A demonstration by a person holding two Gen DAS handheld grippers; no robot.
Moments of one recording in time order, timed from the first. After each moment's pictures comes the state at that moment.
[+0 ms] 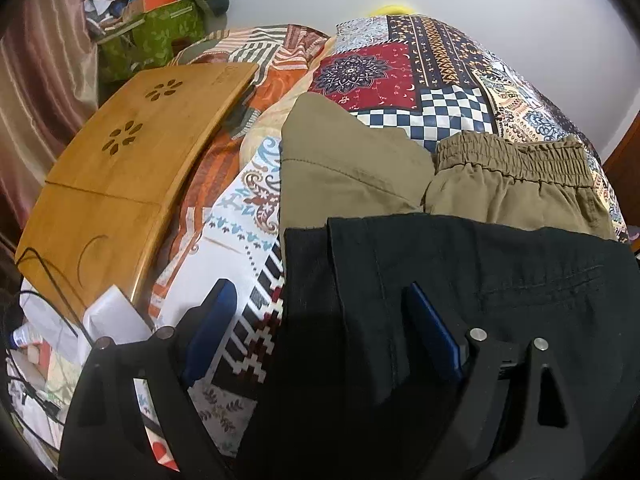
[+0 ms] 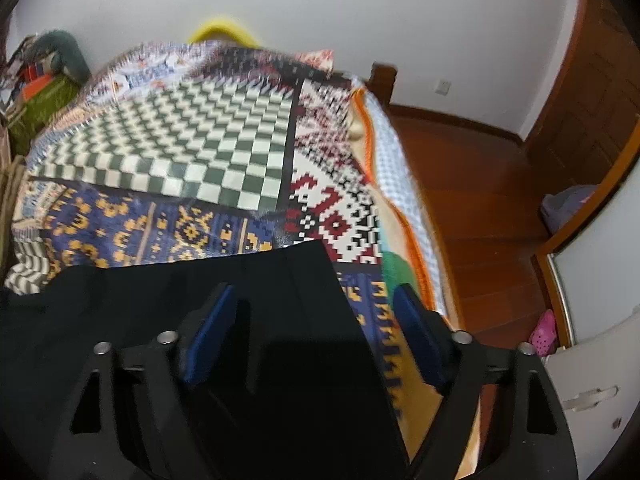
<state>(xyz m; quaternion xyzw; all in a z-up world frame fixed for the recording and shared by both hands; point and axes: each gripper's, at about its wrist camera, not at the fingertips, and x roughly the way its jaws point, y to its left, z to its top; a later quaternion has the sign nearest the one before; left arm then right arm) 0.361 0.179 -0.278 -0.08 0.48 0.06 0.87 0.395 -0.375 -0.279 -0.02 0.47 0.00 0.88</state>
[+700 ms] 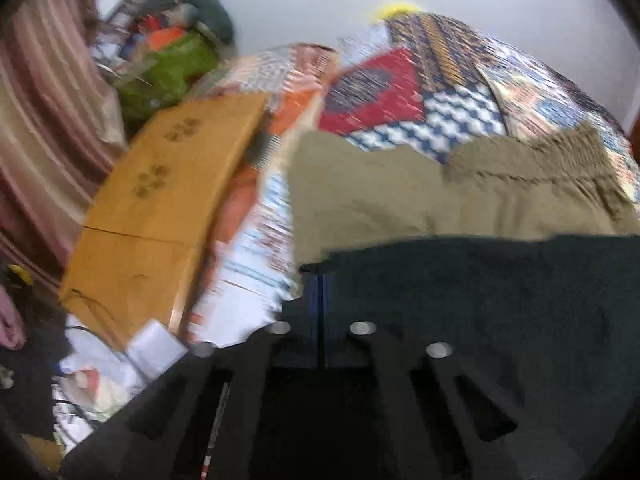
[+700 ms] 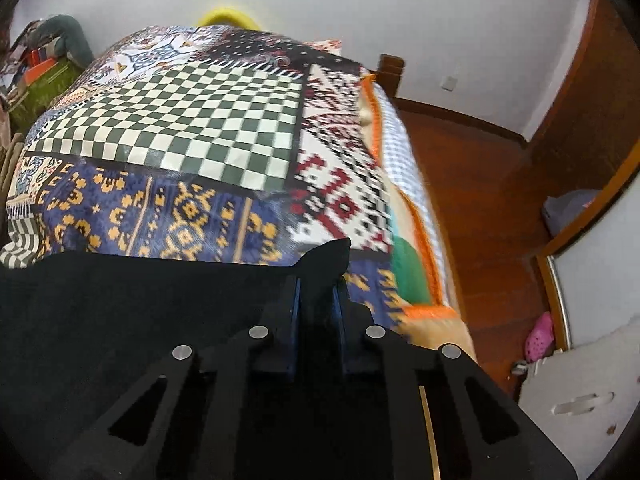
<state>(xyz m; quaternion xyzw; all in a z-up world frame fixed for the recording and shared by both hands) 0.375 0.161 -0.255 0.03 0.46 0.13 0.88 0.371 -0.382 -0.277 -0.03 0.46 -0.01 0.89</state>
